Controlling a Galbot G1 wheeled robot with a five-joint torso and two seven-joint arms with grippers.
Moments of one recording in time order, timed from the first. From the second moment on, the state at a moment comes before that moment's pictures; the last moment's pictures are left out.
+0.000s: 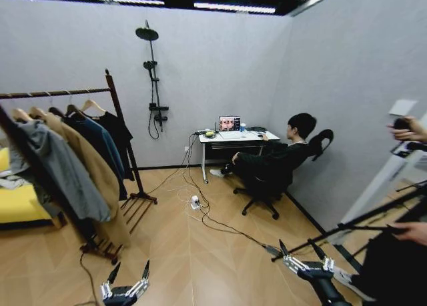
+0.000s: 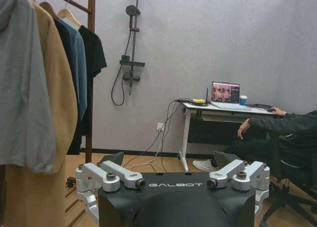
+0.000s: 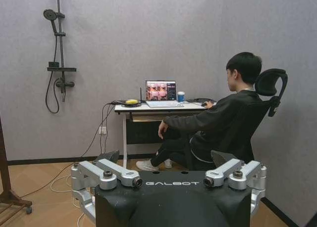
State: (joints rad) left arm 1.86 -1.52 -0.65 -2.22 -0.22 -0.12 0.14; right arm -1.97 1.29 0.80 2.41 0.39 0.01 0.13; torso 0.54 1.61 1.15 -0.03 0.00
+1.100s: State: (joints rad) left arm 1.86 -1.52 -0.65 -2.22 -0.22 -0.12 0.14; right arm -1.97 1.29 0.80 2.41 0.39 0.01 0.13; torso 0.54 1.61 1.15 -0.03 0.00
